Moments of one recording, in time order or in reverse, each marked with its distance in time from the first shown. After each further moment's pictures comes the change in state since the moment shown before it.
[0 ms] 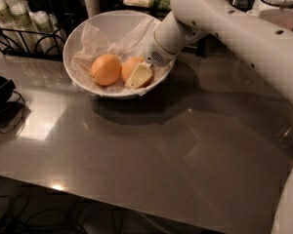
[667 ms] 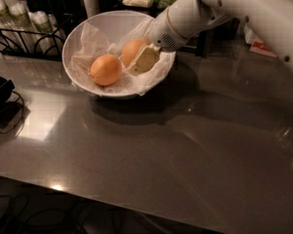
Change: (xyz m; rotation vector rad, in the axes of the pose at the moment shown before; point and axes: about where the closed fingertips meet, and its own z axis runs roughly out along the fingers) arm -0.037 0.010 -0.065 0.039 -0.153 -0.069
